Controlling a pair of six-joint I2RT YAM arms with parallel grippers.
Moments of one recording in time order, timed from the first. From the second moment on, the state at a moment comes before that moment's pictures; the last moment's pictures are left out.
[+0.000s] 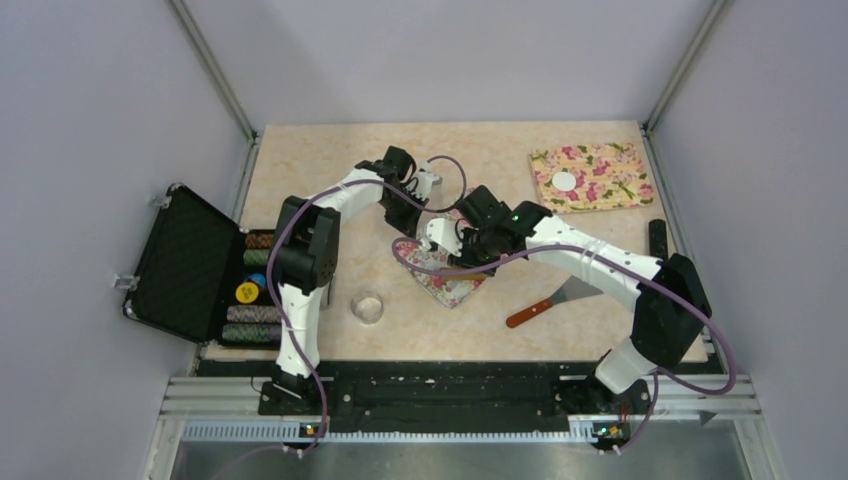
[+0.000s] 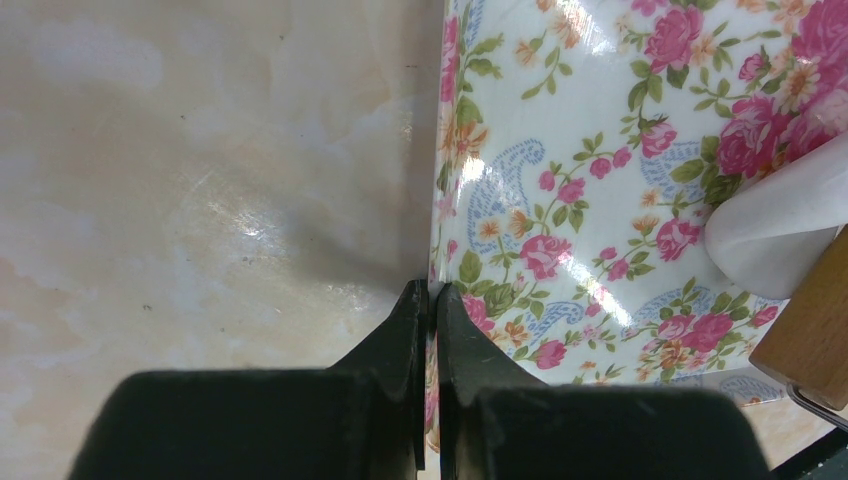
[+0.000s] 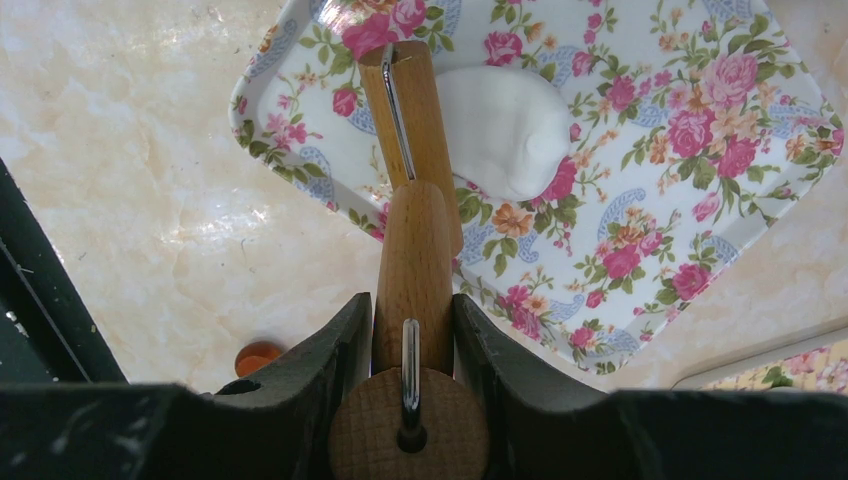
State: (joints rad) left arm -0.40 2.15 1.65 -0.74 0.33 0.25; right arm 0.81 1.57 1.27 -0.80 -0.11 -0.65
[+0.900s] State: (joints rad) left arm -0.40 2.15 1.65 -0.74 0.34 0.25; right arm 0.90 1.41 1.14 -0.62 0.08 -0.92
